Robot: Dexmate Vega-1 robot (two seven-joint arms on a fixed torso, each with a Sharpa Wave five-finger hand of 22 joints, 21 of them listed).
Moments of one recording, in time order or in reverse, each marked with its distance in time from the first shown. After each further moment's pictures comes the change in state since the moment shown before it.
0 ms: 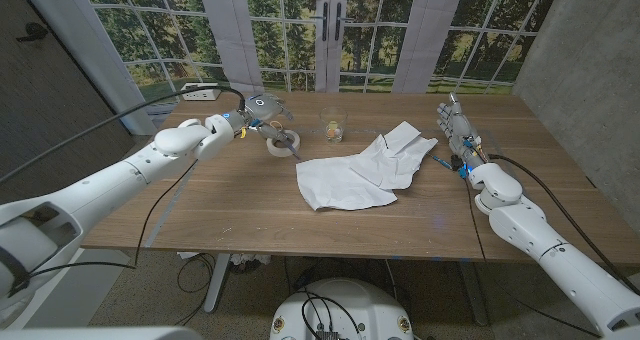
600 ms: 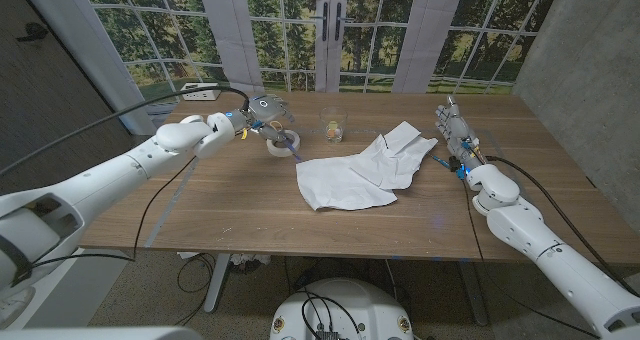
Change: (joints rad) left arm -0.059 0.001 0.047 0.040 0.080 -0.065 0.023; left_hand 0.010 0.008 -0.004 0.013 0.015 0.015 -0.004 0.000 0.005 0.012 0.000 0.000 0.000 0.000 0.000 0.000 0.005 0.000 0.000 0.000 0.000; right arm 0.009 0.015 -0.009 0.017 0.000 -0.004 -0.003; right_hand 0.010 0.010 0.006 -0.006 0.000 0.000 0.000 0.000 0.000 0.000 0.000 0.000 0.000 0.000 0.000 0.000 0.000 0.000 0.000 -0.006 0.000
